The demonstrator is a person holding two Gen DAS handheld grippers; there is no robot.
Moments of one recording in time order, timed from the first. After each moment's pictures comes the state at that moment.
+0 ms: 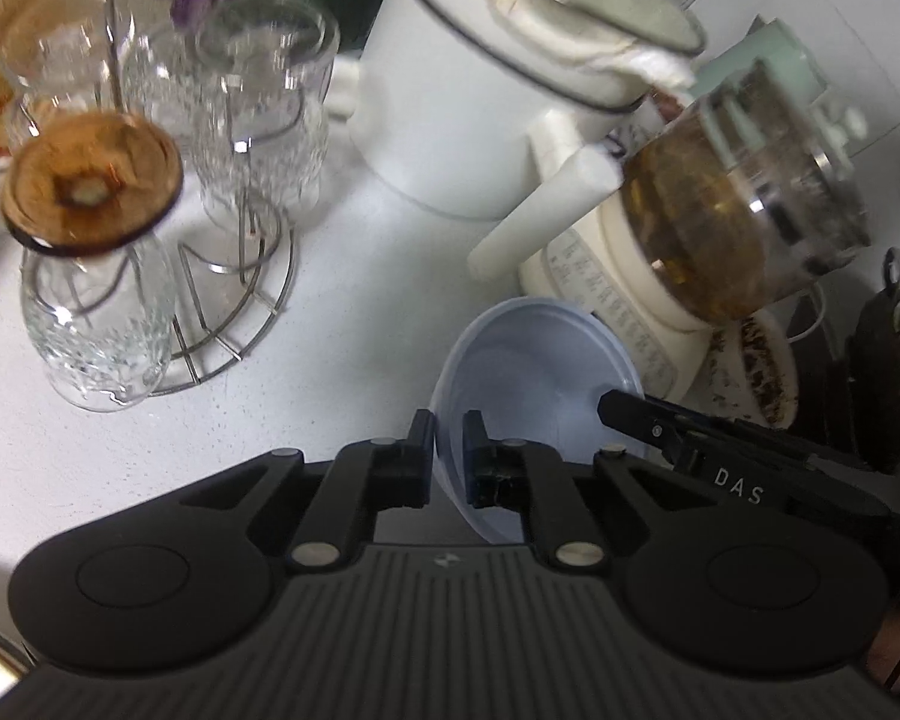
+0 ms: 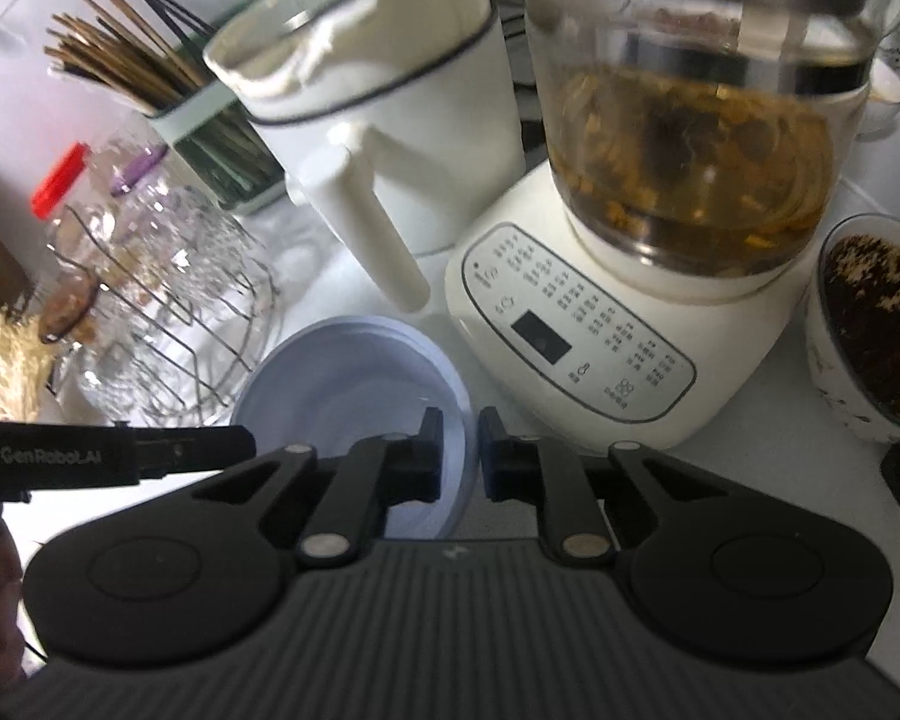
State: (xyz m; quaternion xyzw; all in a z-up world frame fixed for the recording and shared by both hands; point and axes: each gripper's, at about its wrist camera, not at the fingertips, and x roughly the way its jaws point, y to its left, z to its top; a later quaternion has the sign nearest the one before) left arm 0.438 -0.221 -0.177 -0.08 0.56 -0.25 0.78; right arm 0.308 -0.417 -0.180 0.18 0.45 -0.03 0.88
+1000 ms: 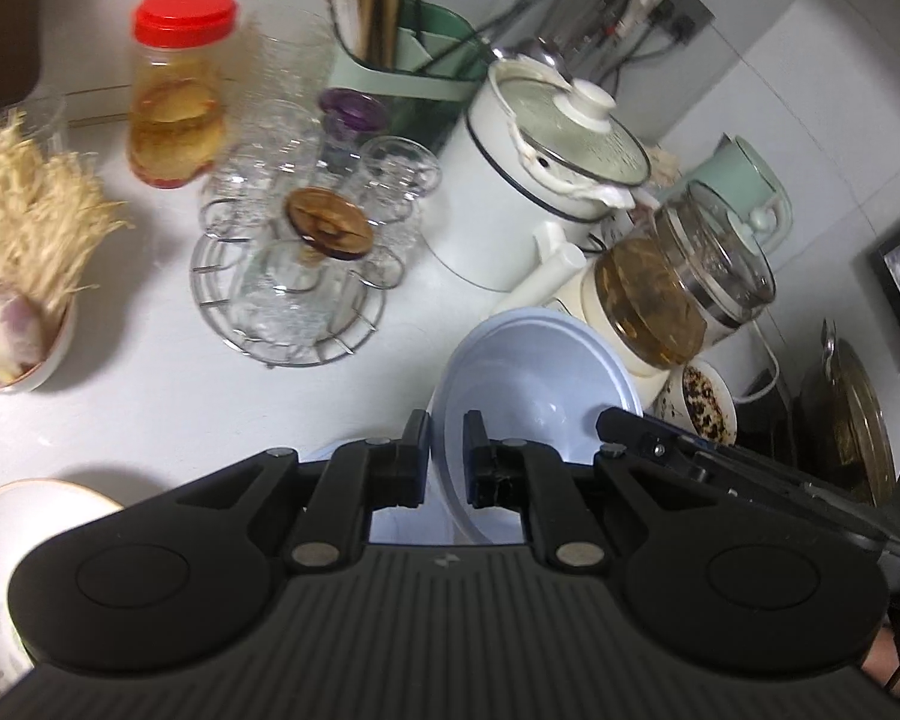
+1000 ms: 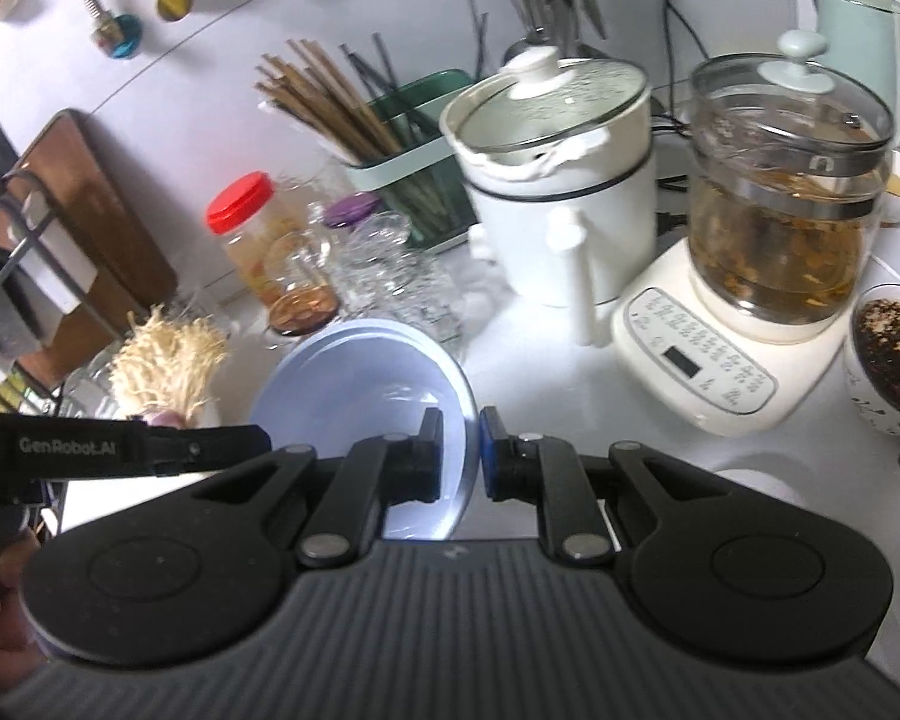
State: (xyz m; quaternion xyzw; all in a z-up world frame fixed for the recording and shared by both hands) left arm 0.348 -0.115 -0.087 -0.14 0.49 -0.21 0.84; right arm 0.245 -0.339 -0.102 0.16 0.38 0.04 0.91
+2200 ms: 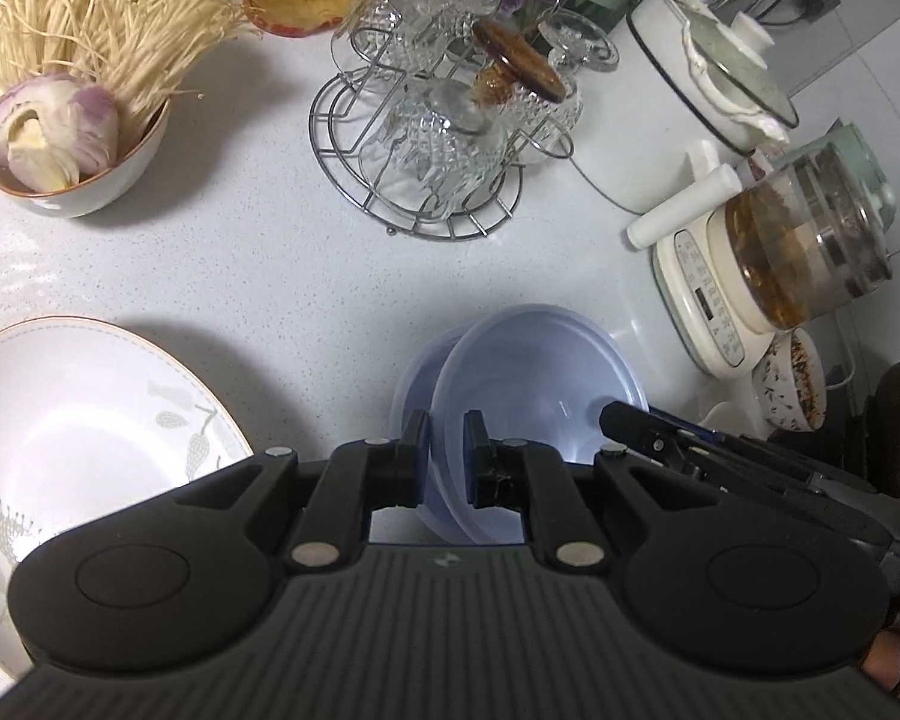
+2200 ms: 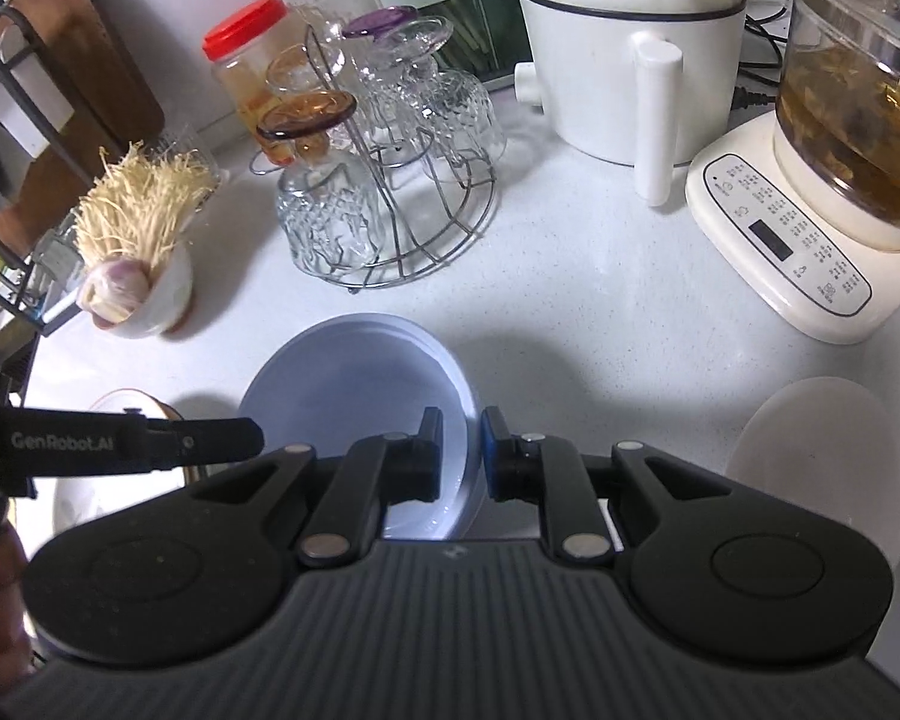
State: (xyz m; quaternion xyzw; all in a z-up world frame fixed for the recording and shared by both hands) left arm 0.339 -0.088 -0.172 -0.16 0.56 -0.14 0.80; right arm 0.266 -0.300 -0.174 0.11 0.48 0.07 0.87
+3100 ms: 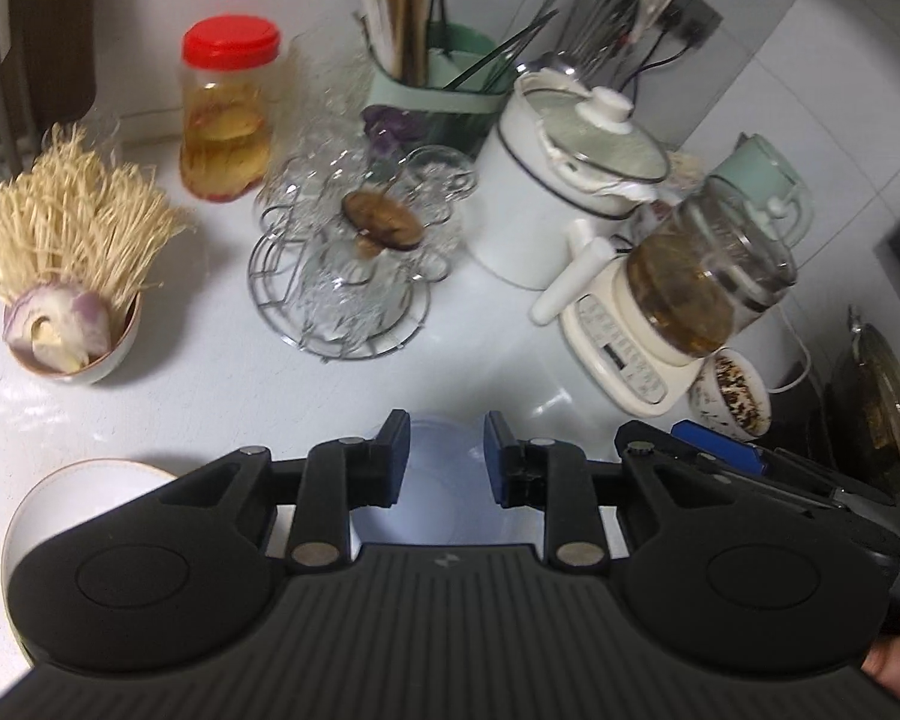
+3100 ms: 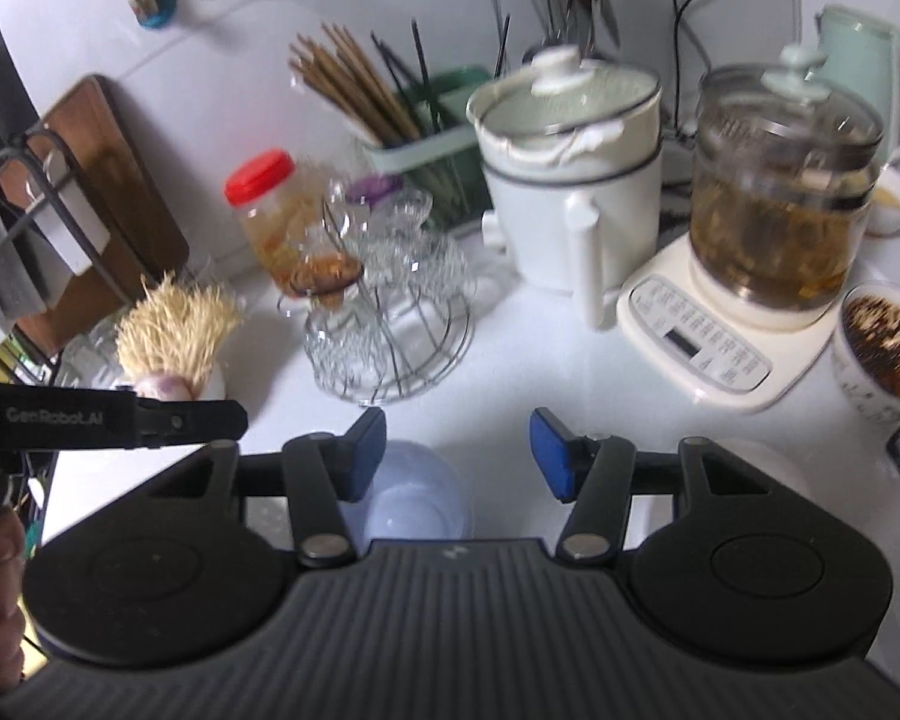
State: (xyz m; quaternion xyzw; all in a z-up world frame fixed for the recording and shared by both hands) left arm 0.319 -0.104 -0.075 -0.11 0.47 -0.19 0.86; right arm 0.214 -0.317 -0.097 0.13 0.36 0.03 0.92
